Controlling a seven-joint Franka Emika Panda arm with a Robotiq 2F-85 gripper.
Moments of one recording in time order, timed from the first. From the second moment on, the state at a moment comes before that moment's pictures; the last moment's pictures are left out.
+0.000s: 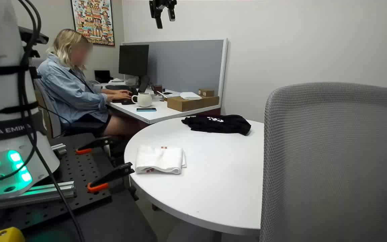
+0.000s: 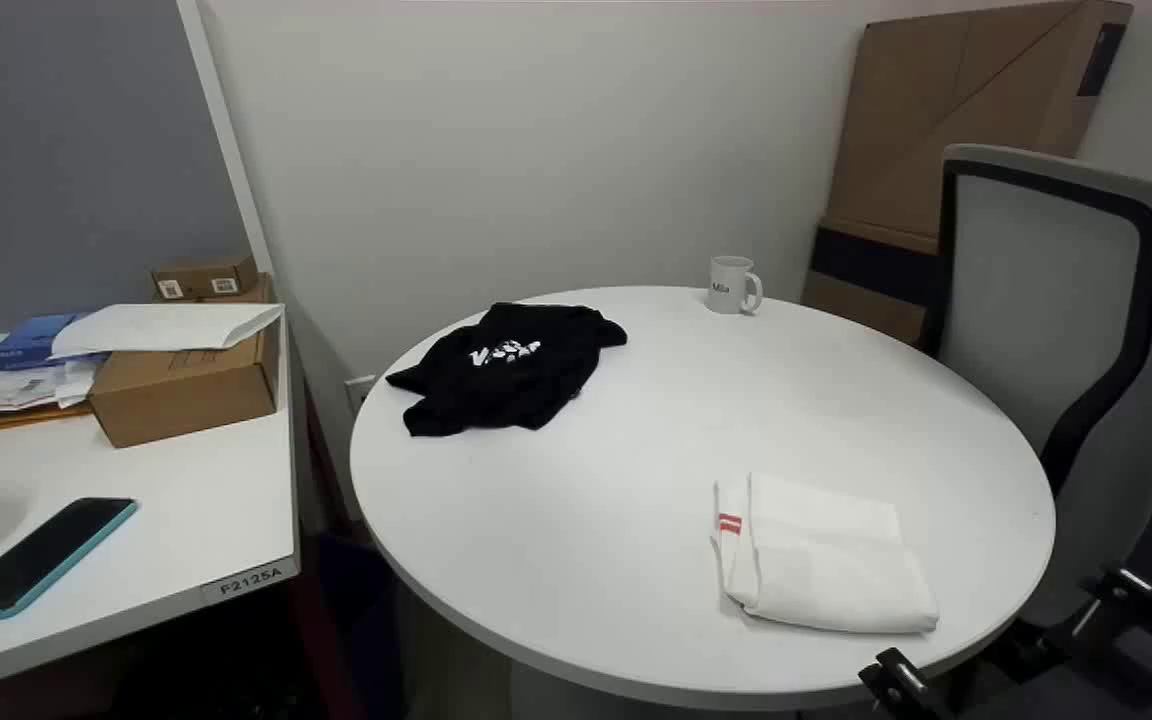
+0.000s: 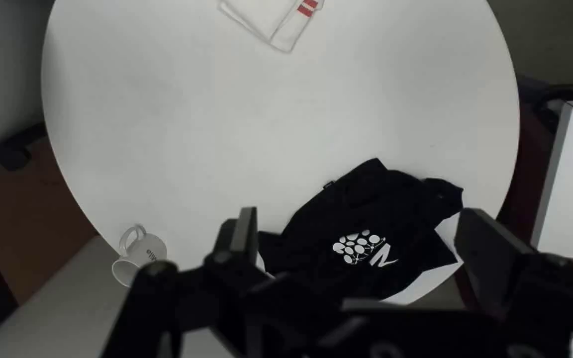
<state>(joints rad) 0.03 -0.32 0.33 -2.11 -0.16 1.91 0.37</state>
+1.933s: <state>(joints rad) 0.05 0.20 0.06 -2.53 -0.43 2.72 0.62</state>
